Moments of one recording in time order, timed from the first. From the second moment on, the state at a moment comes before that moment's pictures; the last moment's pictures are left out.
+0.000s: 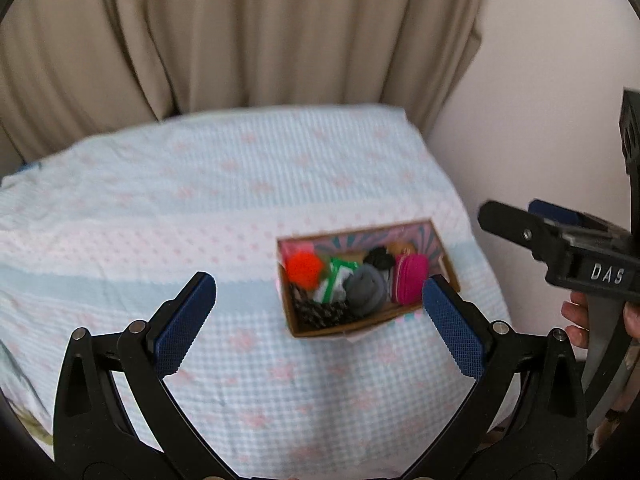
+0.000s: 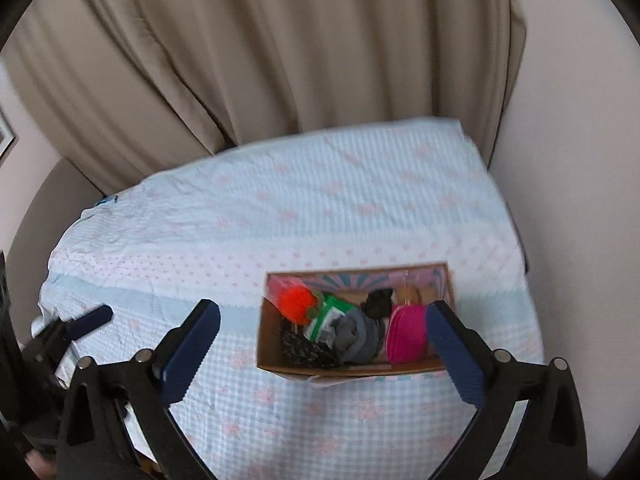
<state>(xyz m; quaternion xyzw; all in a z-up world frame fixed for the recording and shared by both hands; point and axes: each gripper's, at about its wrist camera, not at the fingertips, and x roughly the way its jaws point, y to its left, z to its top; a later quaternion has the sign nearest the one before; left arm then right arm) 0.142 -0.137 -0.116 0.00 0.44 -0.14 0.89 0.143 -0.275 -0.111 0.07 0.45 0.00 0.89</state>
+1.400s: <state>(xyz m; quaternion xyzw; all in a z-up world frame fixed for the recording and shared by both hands) 0.019 -0.033 0.016 -0.01 0.22 -0.08 0.97 0.007 -0.165 0.006 -0.01 0.23 -0.05 0.97</state>
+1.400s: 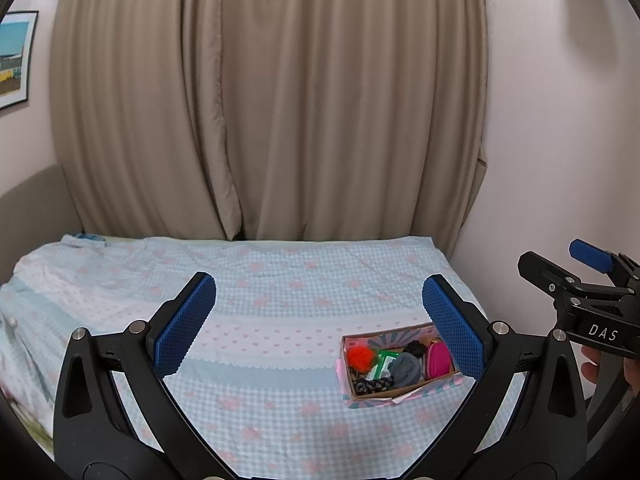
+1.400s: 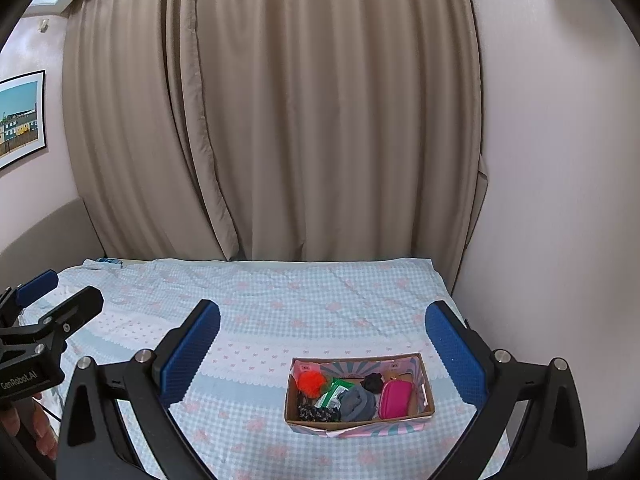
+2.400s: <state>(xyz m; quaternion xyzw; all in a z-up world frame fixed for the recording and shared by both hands) 0.031 -0.031 0.013 0.00 0.20 -0.08 0.98 0.020 -0.168 0.006 -0.01 0.23 -0.06 0.97</state>
